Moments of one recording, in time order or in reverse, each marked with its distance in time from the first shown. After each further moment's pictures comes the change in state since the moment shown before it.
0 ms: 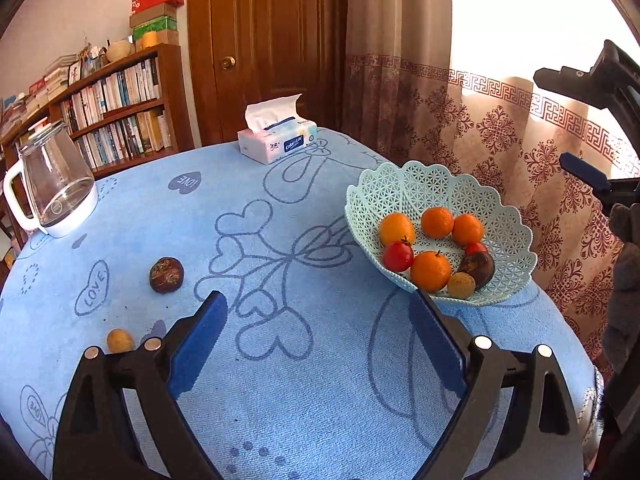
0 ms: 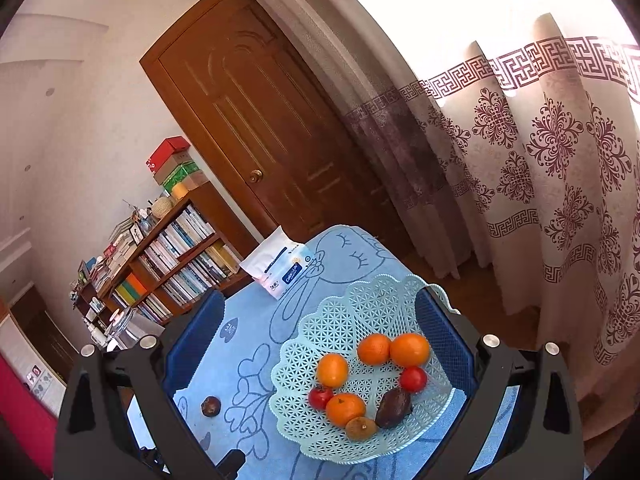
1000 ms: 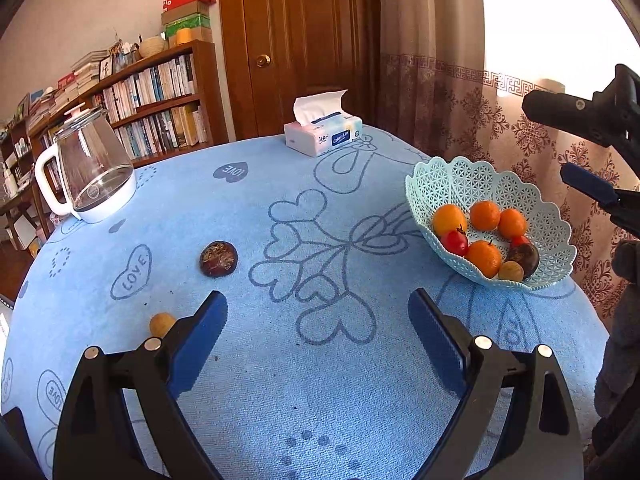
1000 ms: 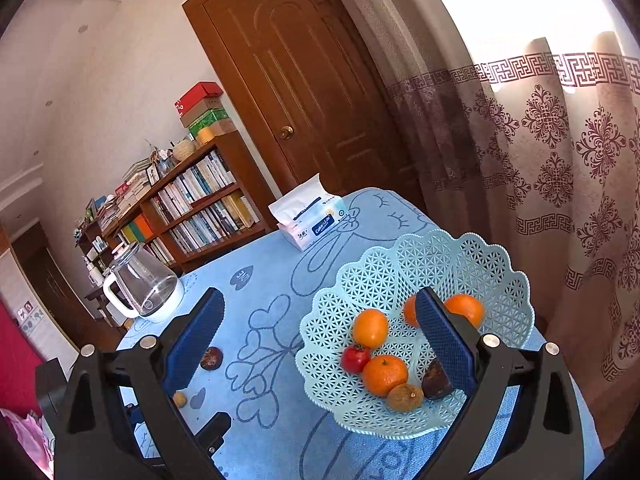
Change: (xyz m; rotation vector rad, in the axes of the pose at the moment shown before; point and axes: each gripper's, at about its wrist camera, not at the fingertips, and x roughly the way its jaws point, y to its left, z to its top) left arm -0.004 0.031 -0.016 -0.042 -0.005 0.101; right arm 0.029 0.048 -0.053 -0.181 0.121 0.047
